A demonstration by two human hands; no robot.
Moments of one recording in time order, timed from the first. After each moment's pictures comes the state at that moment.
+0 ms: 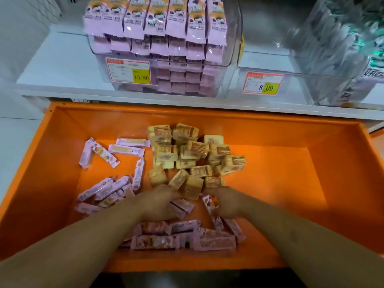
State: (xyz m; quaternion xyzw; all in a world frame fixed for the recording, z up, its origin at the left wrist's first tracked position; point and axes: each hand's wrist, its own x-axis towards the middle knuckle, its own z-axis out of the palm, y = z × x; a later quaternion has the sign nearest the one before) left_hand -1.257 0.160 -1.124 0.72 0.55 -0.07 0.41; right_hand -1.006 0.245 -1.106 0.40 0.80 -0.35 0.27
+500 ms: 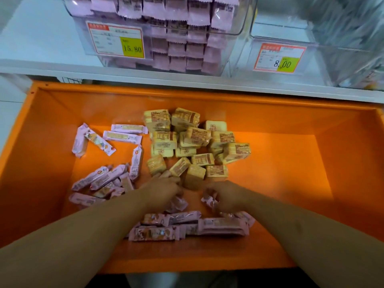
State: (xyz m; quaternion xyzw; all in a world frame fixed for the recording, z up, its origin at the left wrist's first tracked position) left_hand -1.242 0.164 -1.143 0.79 0.52 -0.18 0.28; right_hand -0.999 0.241 -1.144 0.38 0.80 -0.39 0.28
